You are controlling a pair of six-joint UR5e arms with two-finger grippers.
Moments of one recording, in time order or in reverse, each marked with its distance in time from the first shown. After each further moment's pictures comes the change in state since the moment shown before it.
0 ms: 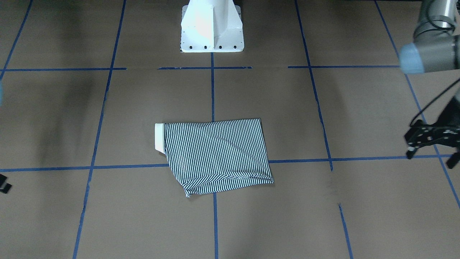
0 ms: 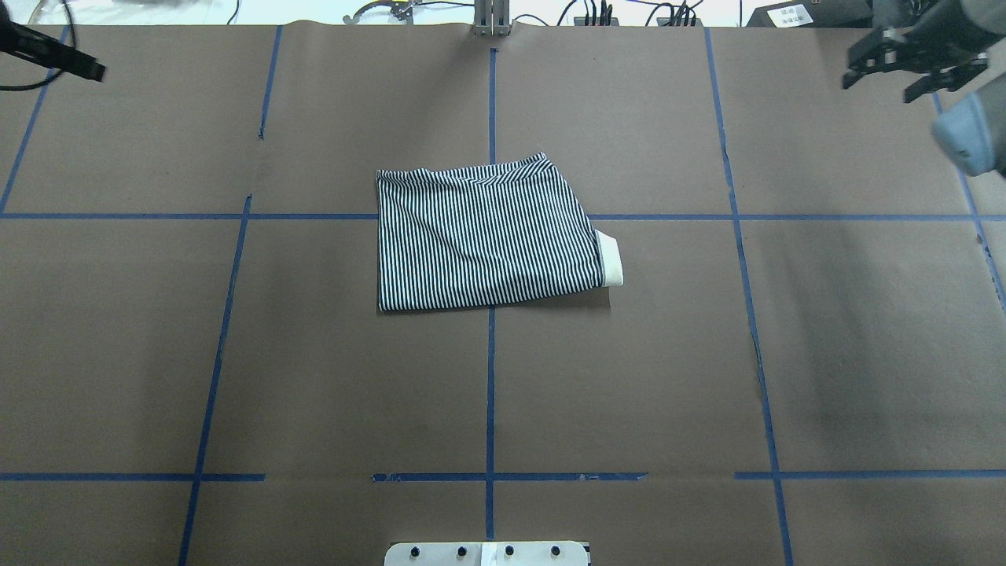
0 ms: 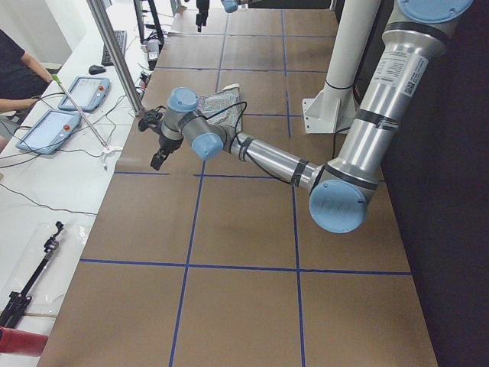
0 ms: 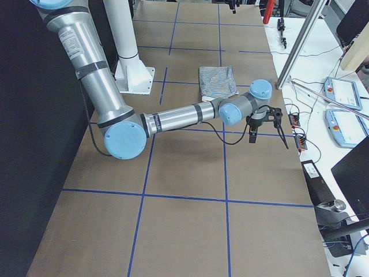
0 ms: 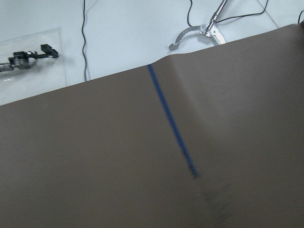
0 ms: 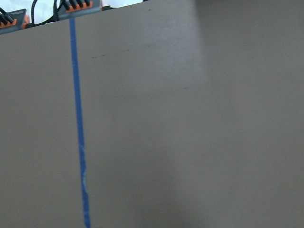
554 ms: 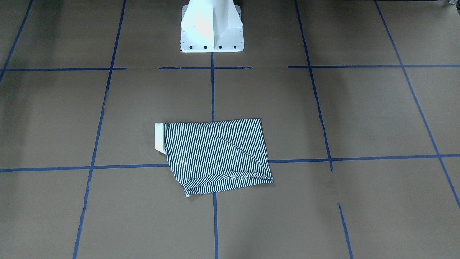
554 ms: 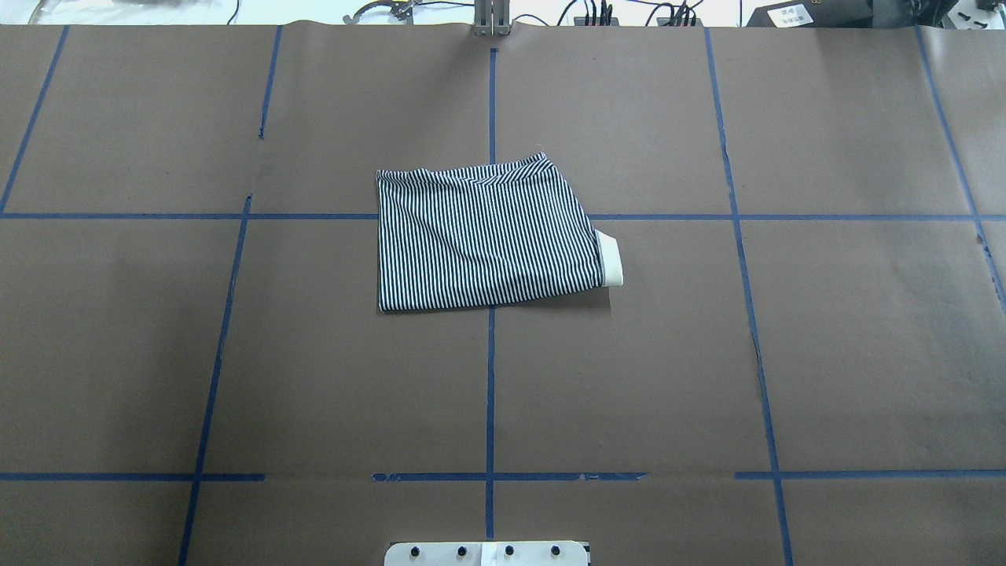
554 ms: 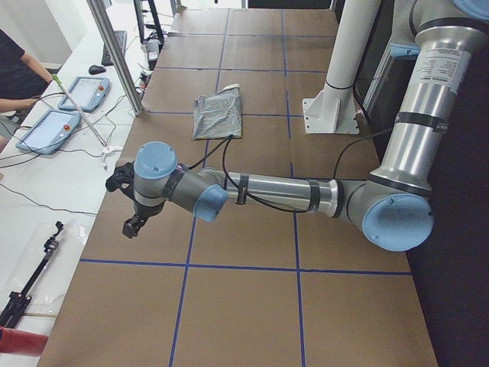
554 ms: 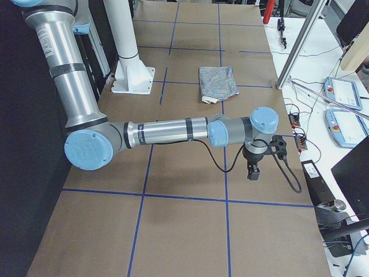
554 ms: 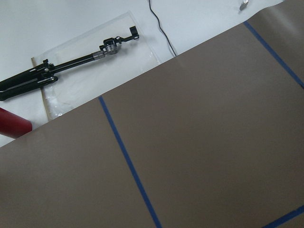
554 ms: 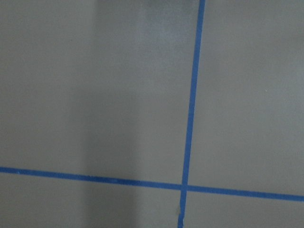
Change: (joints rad) left arm -0.286 0.087 0.125 0.086 -0.193 0.381; right arm 0.225 -0.153 0.075 -0.288 0.034 -0.620
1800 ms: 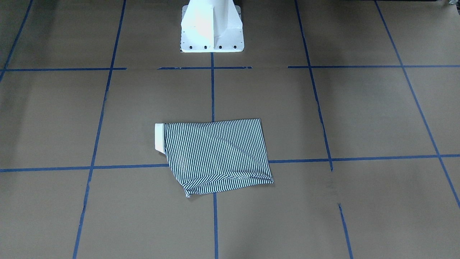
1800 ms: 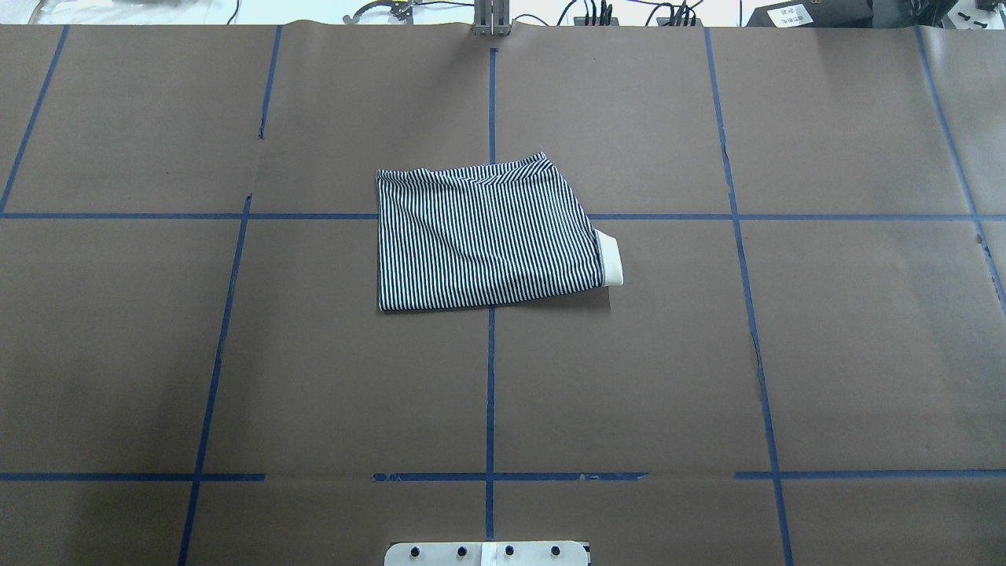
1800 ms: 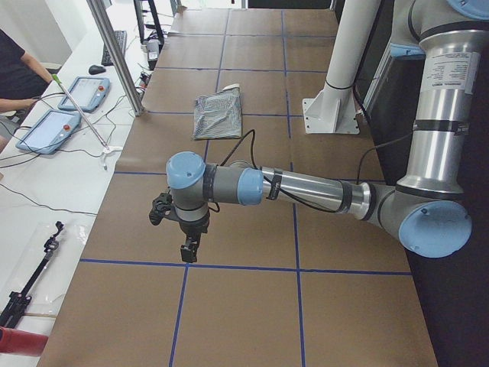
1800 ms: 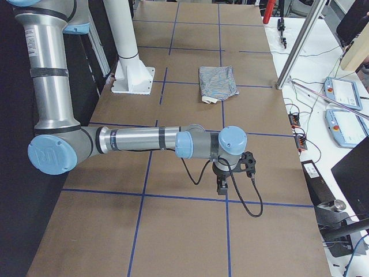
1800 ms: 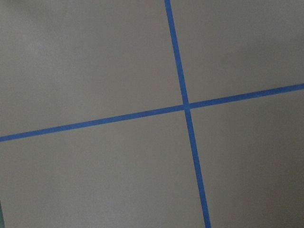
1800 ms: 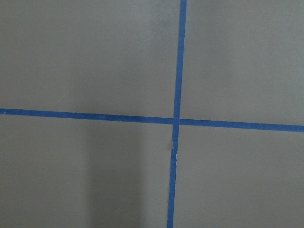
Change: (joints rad) left arm 0.078 0.208 -0.261 0.488 0.128 0.009; right arm 0.013 -0.163 0.115 -0.047 0.045 -0.038
